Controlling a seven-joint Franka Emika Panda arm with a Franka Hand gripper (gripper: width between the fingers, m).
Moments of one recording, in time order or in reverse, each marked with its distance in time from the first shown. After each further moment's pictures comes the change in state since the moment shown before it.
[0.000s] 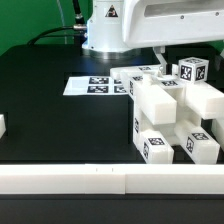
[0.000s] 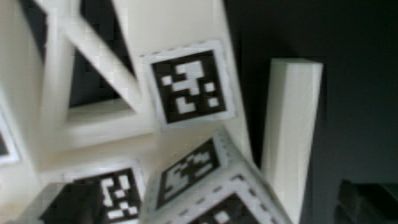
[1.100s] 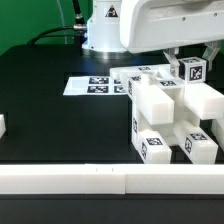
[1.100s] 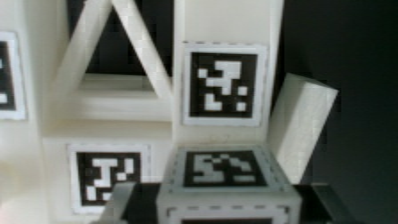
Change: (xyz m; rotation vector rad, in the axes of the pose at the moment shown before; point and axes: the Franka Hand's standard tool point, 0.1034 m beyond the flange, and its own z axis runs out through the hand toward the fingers) arm 0.001 0.005 0.002 -0.006 0.013 -0.089
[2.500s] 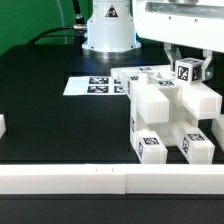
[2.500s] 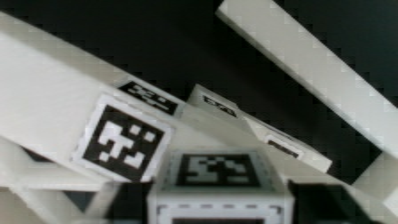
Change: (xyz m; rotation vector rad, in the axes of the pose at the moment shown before) arm 0.002 0.000 0.002 0.033 -0.008 1.103
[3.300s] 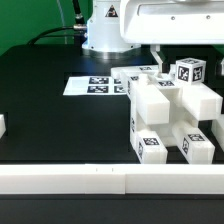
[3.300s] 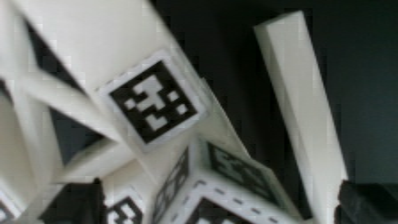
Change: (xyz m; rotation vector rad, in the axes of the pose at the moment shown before) arm 0.000 -0.002 -0.003 -0.010 0.005 -0.616
